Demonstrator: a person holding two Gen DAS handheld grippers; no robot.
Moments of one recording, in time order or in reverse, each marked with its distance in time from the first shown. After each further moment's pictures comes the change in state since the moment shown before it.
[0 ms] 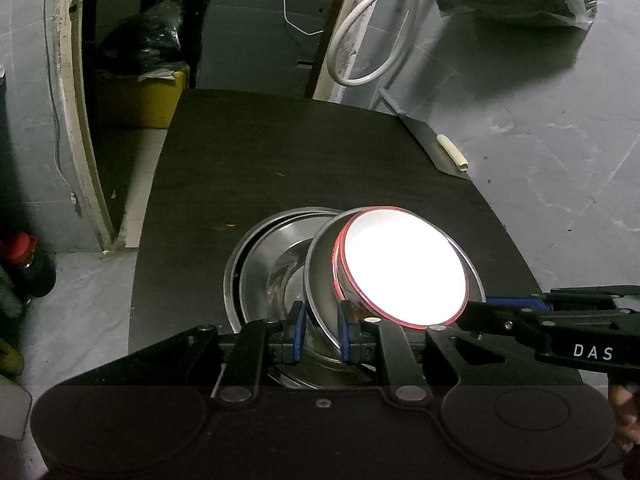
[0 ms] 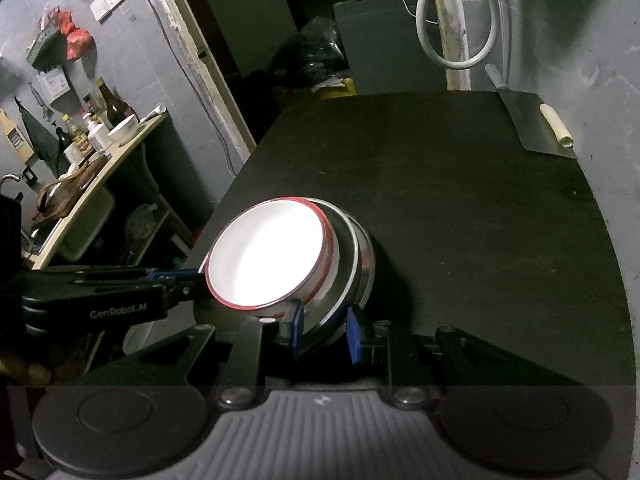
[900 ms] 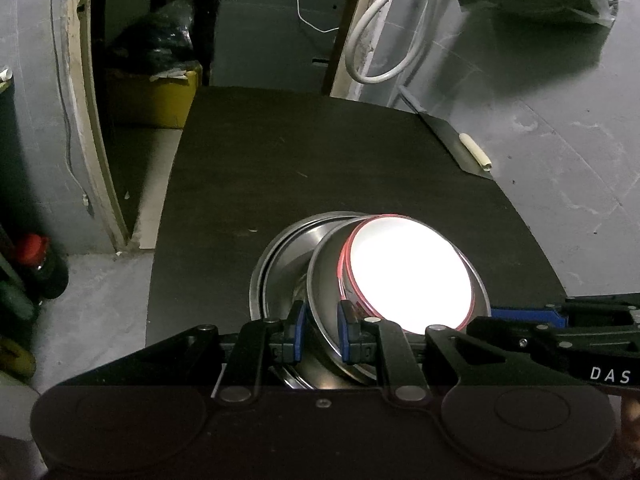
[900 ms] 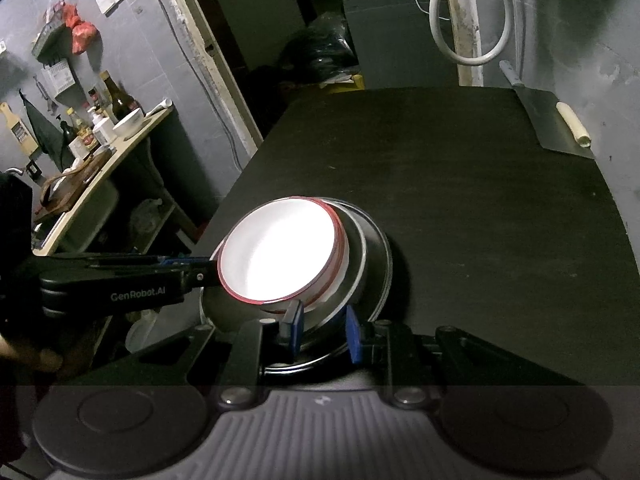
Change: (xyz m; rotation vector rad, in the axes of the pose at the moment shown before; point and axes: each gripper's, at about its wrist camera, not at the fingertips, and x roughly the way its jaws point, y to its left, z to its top) left arm 0.012 0.010 0.005 0.002 0.002 0.049; right arm 0.016 0.004 0.002 -0.017 0.011 0.019
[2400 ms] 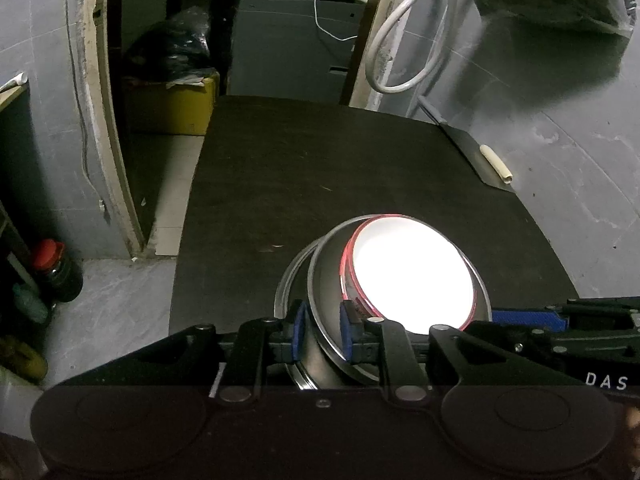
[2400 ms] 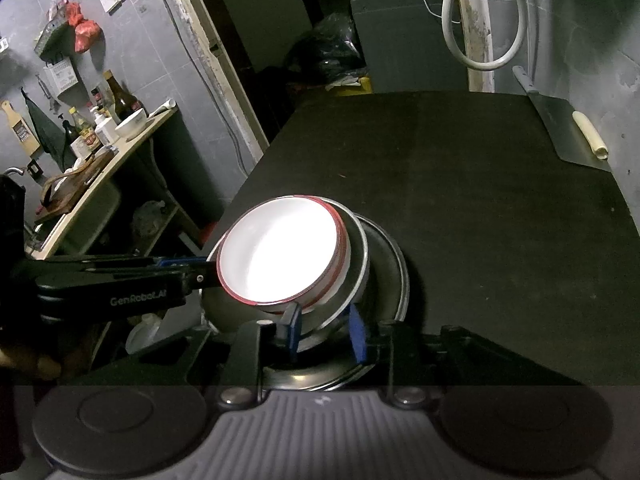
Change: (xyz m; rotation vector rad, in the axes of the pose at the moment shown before) left arm -0.005 -0.005 0.001 -0.020 -0.023 0.060; right arm 0.011 0.007 0.004 -0.010 -0.012 0.008
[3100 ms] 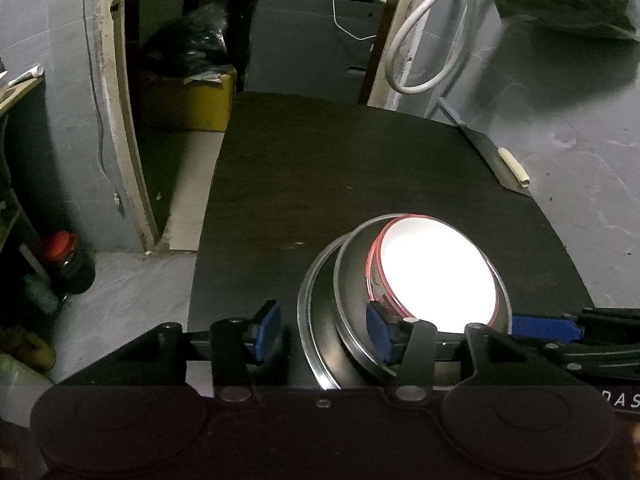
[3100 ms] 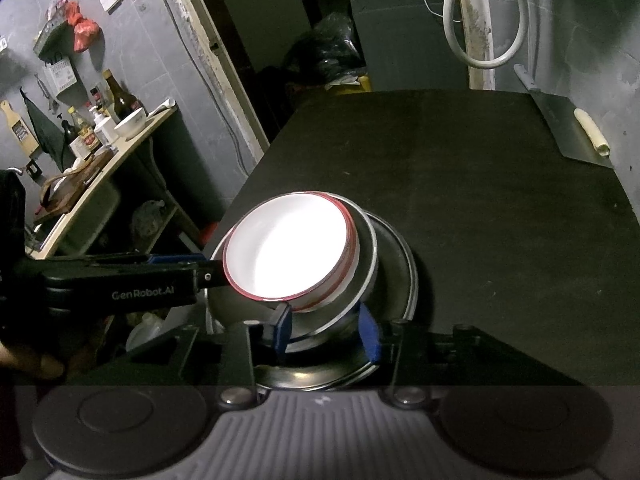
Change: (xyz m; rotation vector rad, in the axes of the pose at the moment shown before) left arm 0.002 0.007 0.001 -0.030 0.004 0.042; right arm 0.004 0.004 0.001 0.001 0.001 -0.004
